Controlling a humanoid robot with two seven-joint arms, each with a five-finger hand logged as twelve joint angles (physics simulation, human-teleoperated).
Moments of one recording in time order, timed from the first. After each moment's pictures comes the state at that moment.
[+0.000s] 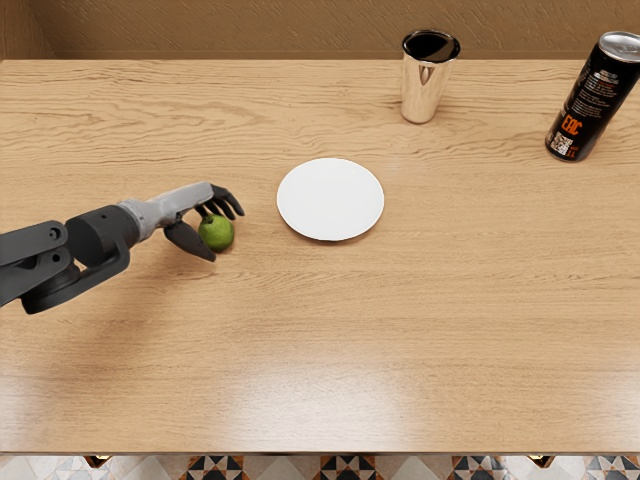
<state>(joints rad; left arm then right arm) -0.95 0.61 -0.16 -1.31 1.12 0.07 0.12 0.02 0.00 0.21 0.20 0.02 -0.01 -0.04</state>
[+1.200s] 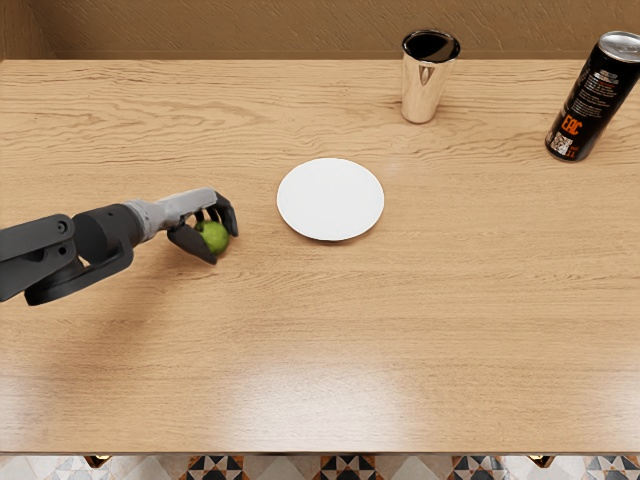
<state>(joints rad) -0.98 0.58 -0.14 -1.26 1.12 0.00 0.12 0.02 0.00 0.21 0.20 0.02 -0.01 -0.04</state>
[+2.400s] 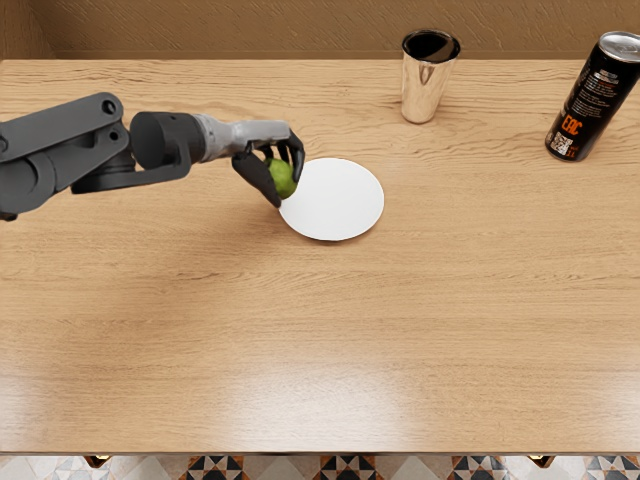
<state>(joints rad) -1.30 0.39 -0.14 -1.08 0.98 -0.29 0.13 0.03 0.00 0.21 0.20 0.02 -0.01 -0.04</state>
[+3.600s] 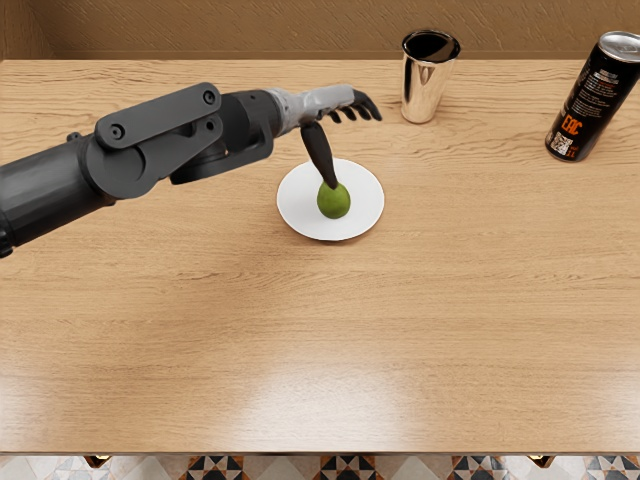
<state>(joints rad) -1.37 0.10 -0.13 -0.84 0.96 -0.13 0.13 0.03 0.00 0.21 0.20 0.02 -0.01 -0.04</state>
